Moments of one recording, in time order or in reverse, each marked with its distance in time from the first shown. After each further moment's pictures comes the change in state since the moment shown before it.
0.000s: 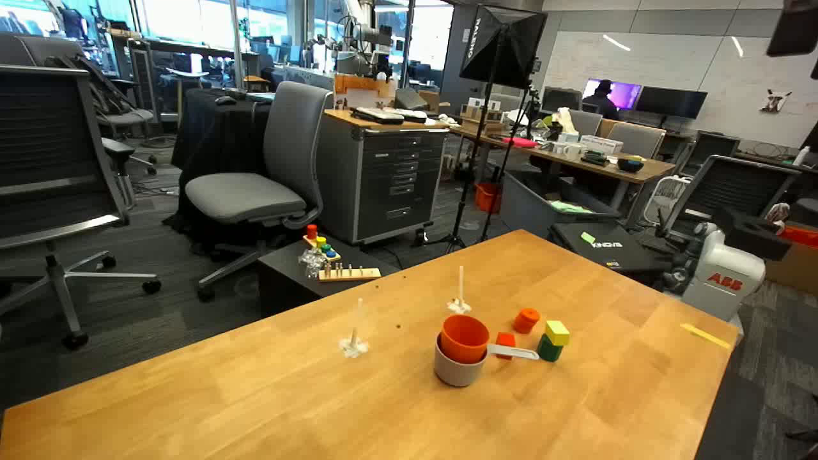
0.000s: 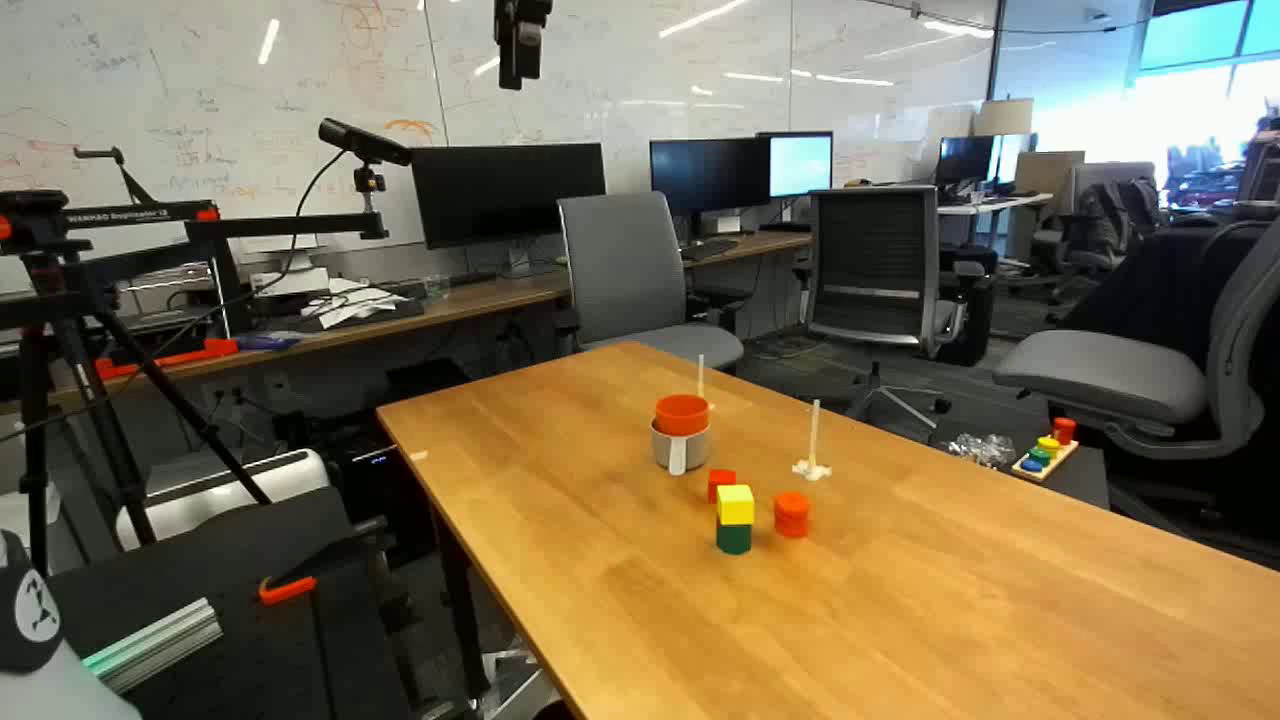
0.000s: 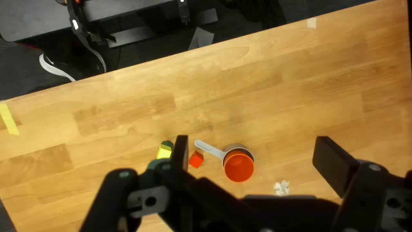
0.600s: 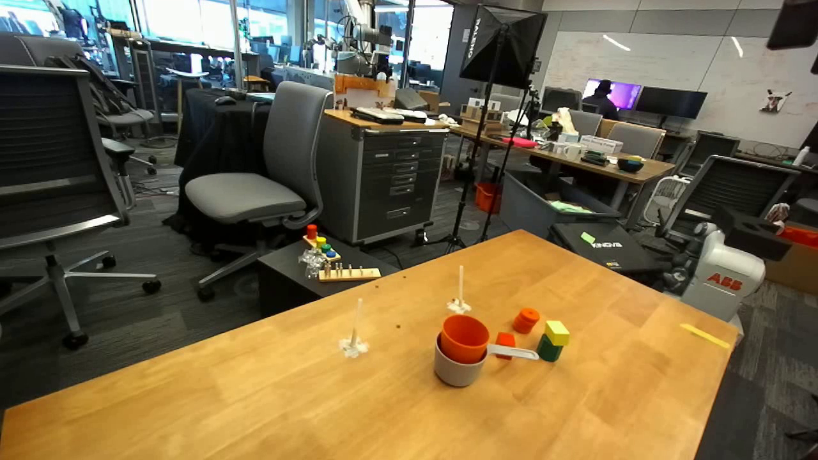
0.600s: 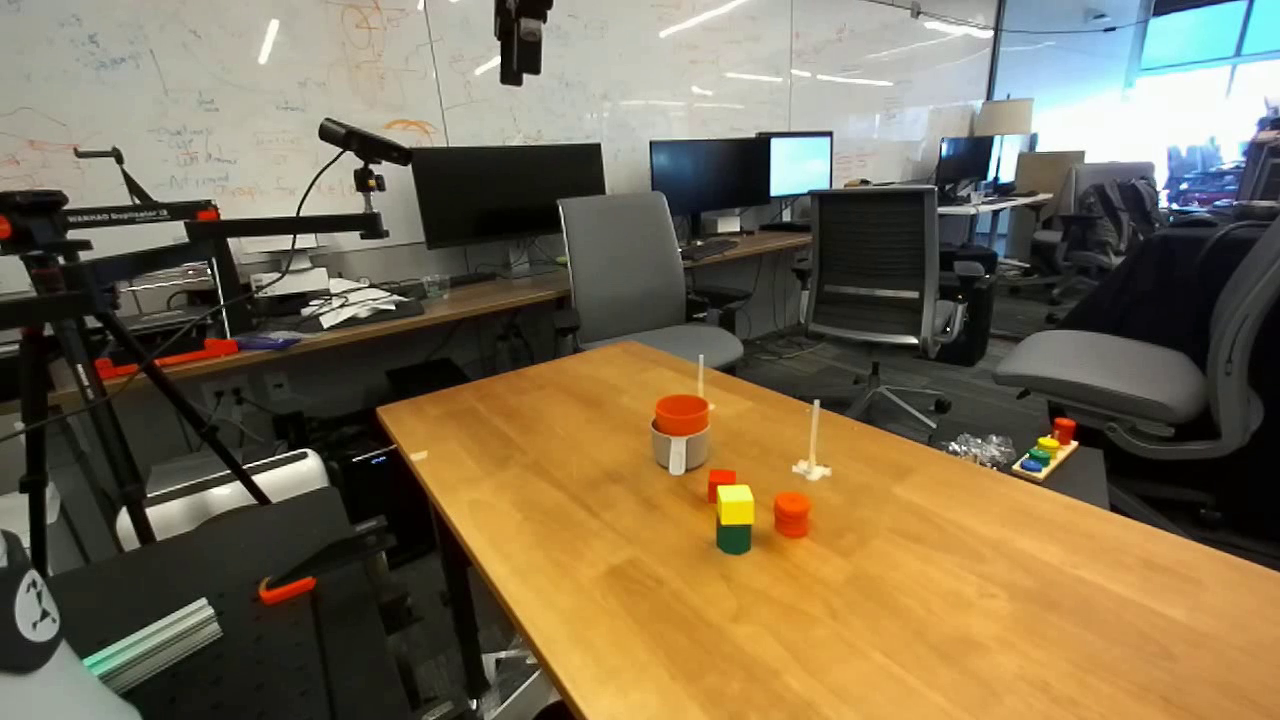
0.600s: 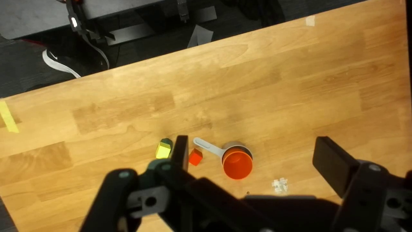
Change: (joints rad) arm 0.000 -0.003 0.000 0.005 0.000 0.001 0.000
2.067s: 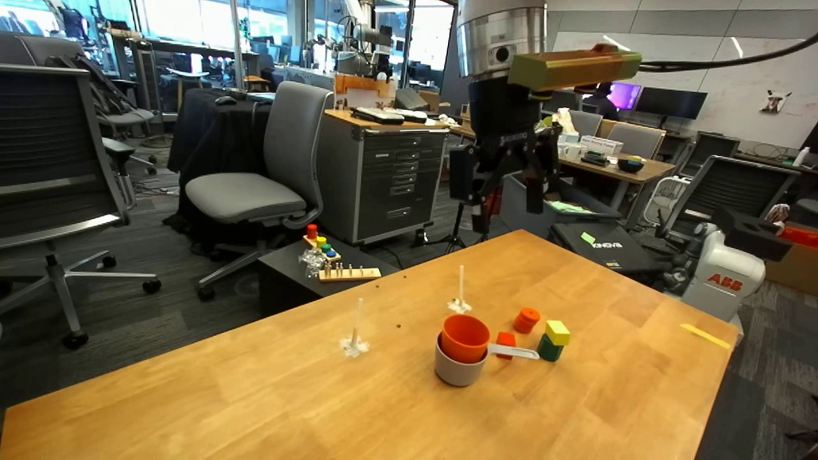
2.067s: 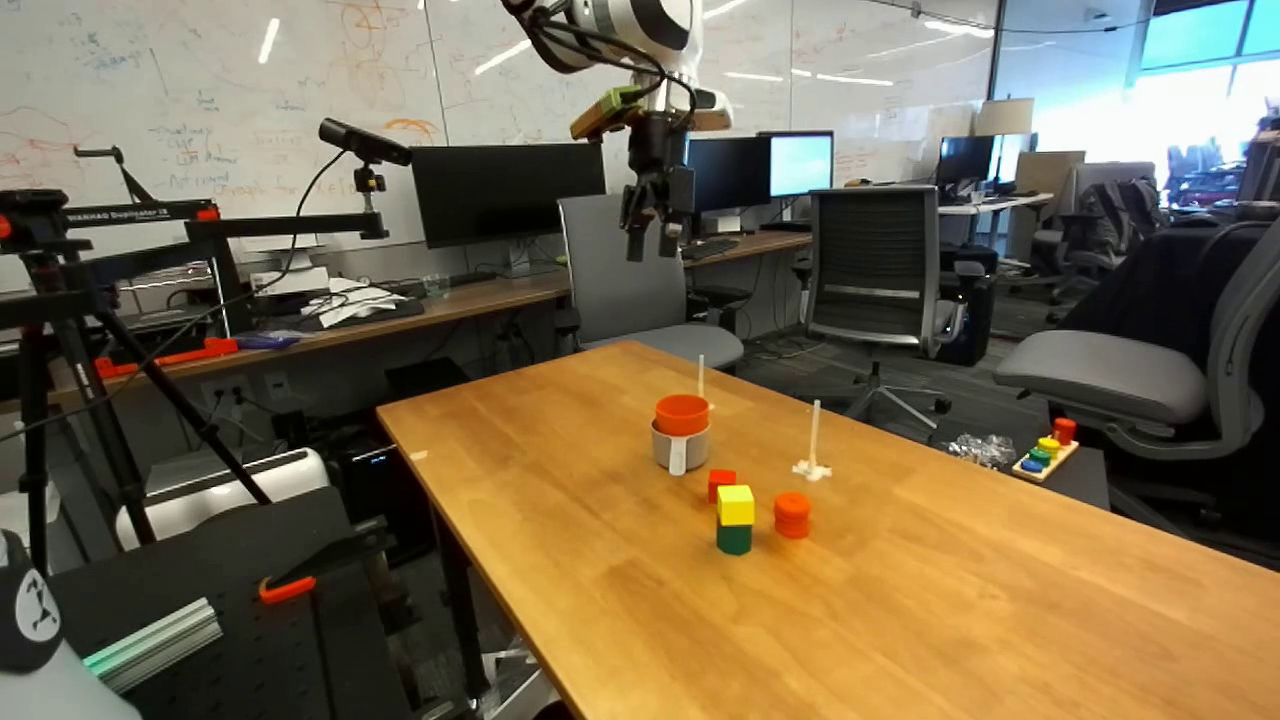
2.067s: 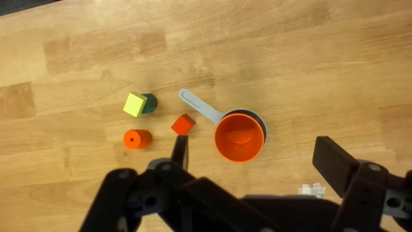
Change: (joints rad) arm 0.176 0.839 -0.053 0.597 -0.282 0.031 0.106
